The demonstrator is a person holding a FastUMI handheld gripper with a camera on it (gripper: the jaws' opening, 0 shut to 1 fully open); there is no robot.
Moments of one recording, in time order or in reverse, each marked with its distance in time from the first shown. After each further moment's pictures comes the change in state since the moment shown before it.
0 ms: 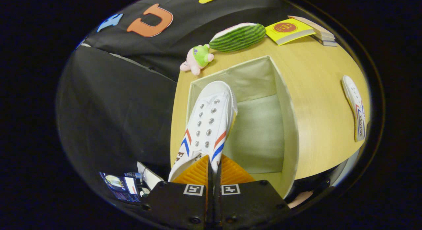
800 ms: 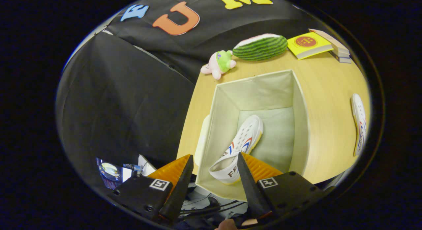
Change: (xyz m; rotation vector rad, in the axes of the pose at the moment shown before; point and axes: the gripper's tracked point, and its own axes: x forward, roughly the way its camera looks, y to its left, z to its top) arm -0.027 0.028 -0.003 -0.204 -0.090 0.078
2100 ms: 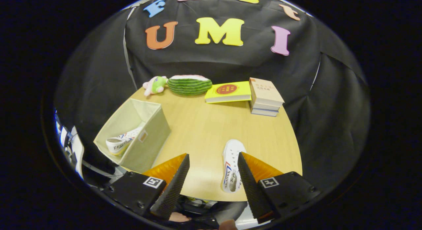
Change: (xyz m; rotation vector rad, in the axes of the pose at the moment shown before) arm -0.233 -0.292 0.043 -0.338 -0.225 -0.549
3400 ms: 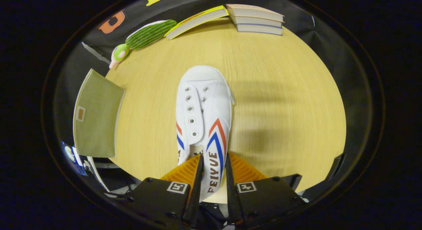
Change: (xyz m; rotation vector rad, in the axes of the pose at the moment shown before) arm 0.149 -0.074 -0.145 0.256 0.489 0.157
